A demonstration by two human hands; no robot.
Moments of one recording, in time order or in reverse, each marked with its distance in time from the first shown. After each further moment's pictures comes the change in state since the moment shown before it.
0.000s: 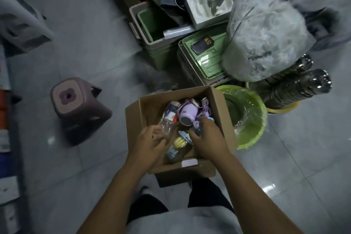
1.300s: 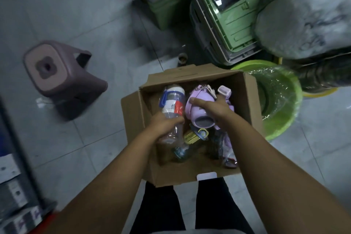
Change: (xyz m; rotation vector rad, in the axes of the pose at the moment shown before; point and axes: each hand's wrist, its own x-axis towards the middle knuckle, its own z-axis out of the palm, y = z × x) left_hand 0.192 -0.075 0.045 -0.323 -0.271 -0.620; right_hand 0.216 0.039 0.095 0.416 -0.155 0.609
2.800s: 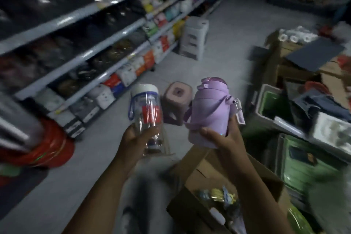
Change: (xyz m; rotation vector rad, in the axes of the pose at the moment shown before) left_hand -0.412 -0.209 -0.032 -1.269 0.815 0.617; right_hand -0.441 -0.009 0.025 -0.095 -0.987 -1.090
